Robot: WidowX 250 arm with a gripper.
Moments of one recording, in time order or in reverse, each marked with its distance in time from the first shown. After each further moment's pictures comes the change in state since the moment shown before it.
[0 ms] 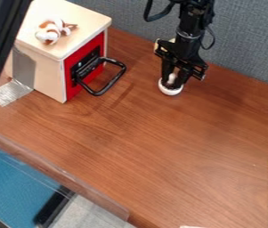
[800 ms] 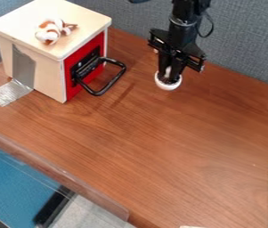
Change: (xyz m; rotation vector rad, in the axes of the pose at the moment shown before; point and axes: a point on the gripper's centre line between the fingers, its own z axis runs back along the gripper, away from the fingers) arm -0.035 -0.008 0.057 -0.013 -0.095 0.012
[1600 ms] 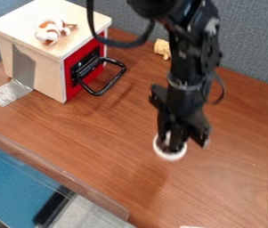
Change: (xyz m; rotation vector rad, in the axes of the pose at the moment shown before) arm -0.113 -0.083 0.008 -0.123 0.076 -0.246
